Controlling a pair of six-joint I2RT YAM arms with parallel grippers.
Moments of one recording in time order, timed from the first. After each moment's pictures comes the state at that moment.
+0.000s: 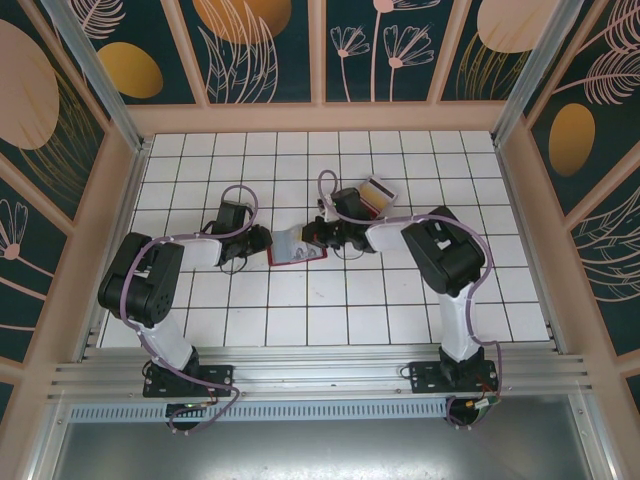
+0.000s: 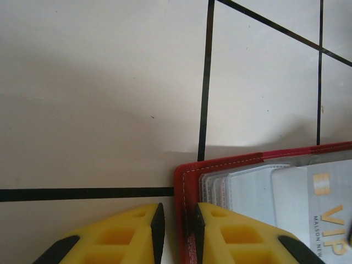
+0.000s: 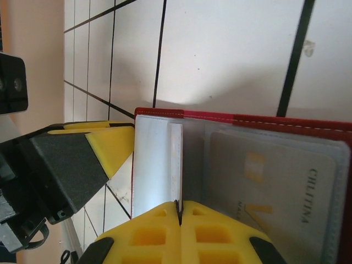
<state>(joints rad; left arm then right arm) -0.31 1.74 0.76 0.09 0.23 -0.62 0.63 2.05 1.11 0.23 -0.57 0.80</state>
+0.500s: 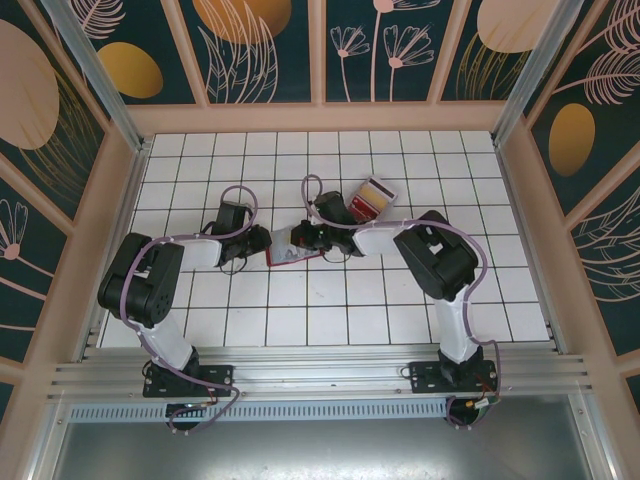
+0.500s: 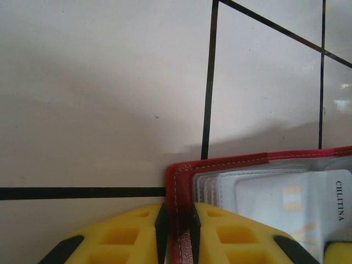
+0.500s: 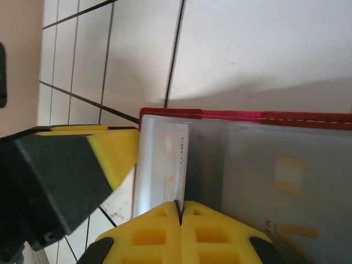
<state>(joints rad) -0.31 1.74 0.75 0.10 0.23 -0.63 0.74 2.06 1.19 0.16 -0.41 0.78</state>
